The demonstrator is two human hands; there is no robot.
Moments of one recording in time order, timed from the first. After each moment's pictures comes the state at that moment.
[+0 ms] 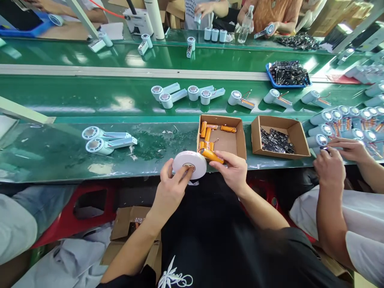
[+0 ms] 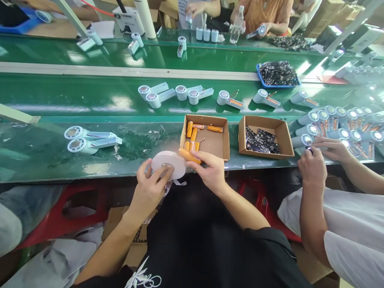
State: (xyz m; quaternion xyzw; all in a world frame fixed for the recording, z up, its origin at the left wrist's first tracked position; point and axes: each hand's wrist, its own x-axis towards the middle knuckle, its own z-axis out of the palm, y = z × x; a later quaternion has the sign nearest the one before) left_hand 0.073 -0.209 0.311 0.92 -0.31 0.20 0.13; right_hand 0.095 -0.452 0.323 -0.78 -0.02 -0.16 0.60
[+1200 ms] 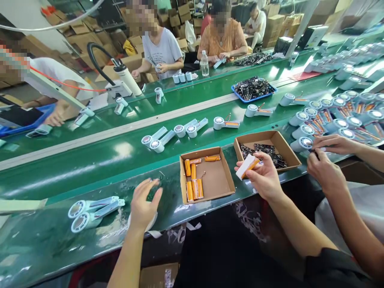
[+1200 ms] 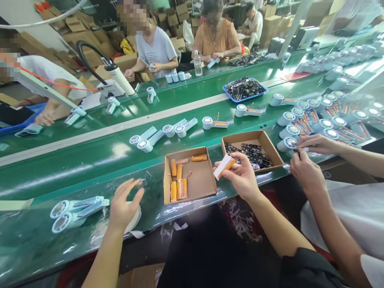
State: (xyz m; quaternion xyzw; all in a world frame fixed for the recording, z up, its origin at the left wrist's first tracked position) left_hand 0.231 -0.168 0.301 0.91 -0.26 0.21 0.25; right_hand 0.122 -0.581 0.340 -0.52 0.03 -0.16 0.84
